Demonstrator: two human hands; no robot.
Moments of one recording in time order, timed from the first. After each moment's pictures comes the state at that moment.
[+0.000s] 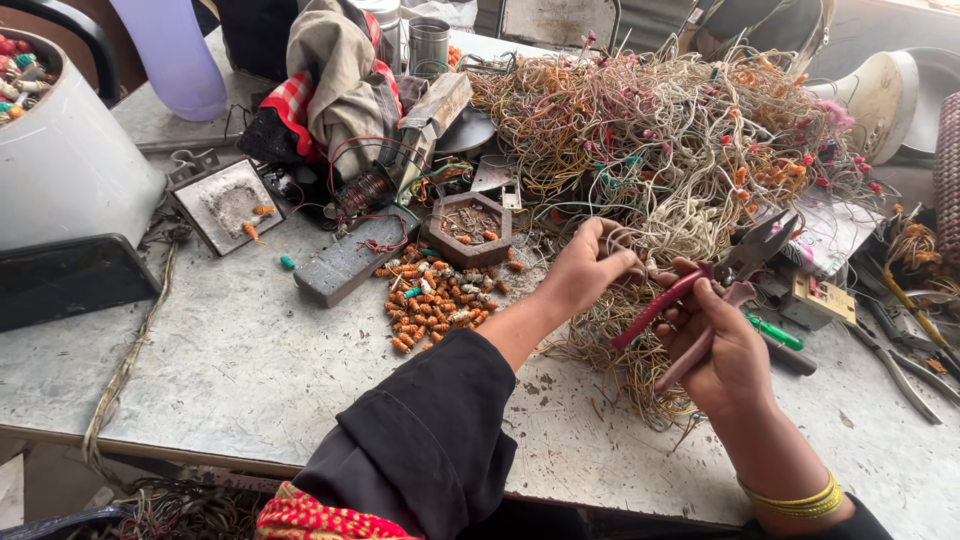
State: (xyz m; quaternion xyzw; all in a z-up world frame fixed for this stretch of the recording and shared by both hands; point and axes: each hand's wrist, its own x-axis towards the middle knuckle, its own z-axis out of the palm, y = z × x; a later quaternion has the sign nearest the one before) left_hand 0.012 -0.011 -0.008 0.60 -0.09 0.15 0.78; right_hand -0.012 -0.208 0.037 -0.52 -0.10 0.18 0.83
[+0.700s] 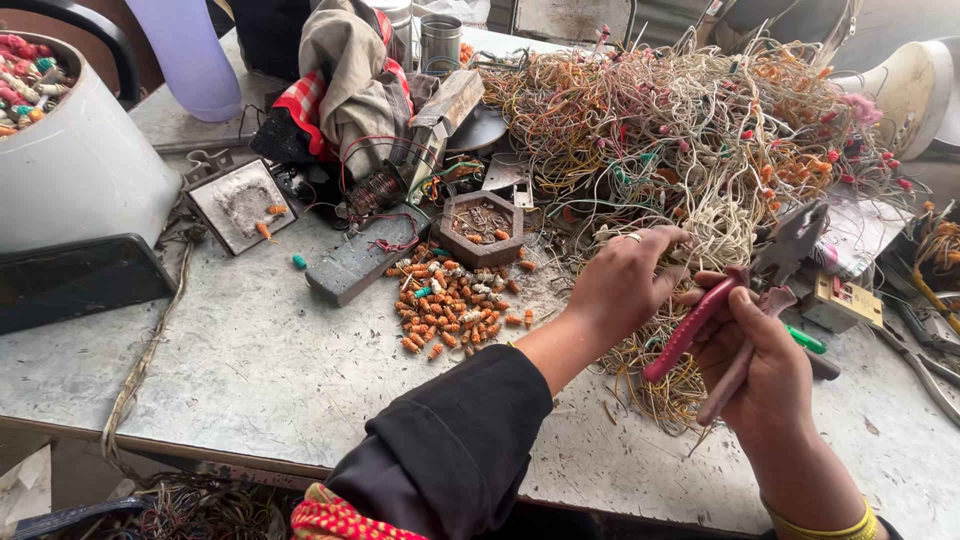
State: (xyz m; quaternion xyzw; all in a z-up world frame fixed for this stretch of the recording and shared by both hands) left_hand -0.024 -0.038 0.022 0.81 -0.12 0.41 0.41; right_hand -0.028 -0.222 0.042 -0.48 -0.18 0.18 0.84
